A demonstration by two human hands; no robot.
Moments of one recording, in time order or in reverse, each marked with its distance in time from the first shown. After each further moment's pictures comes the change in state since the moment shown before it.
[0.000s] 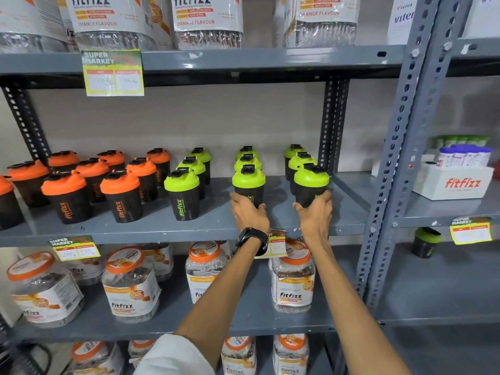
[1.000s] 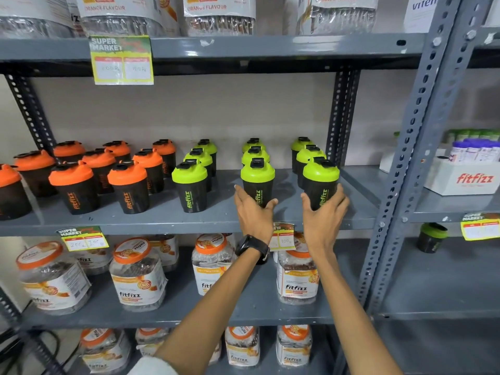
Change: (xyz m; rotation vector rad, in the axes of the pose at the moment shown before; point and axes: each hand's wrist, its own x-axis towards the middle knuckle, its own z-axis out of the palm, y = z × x) left_hand -0.020 -0.006 -0.026 -0.079 -0.033 0.095; right_hand -0.038 0.002 0.002 0.063 0.193 -0.114
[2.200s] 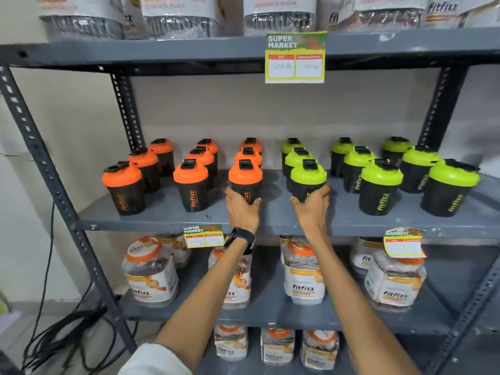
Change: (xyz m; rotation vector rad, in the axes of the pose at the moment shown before) left_hand 0.160 -0.143 -0.250 0.012 0.084 -0.073; right_hand -0.153 -0.178 0.196 -0.004 -0.309 0.101
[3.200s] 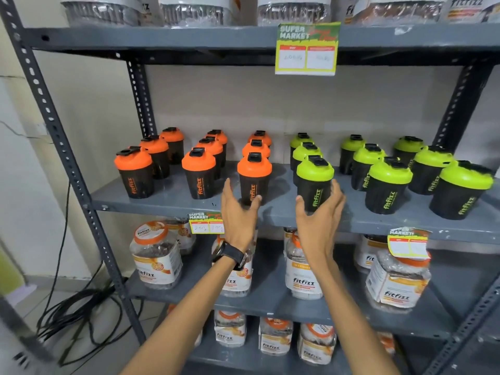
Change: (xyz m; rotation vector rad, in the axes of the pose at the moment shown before) left_hand -0.046 -0.009 -0.039 -0.094 0.018 0.131; right_hand -0.069 -0.004 -0.035 0.162 0.127 -0.239
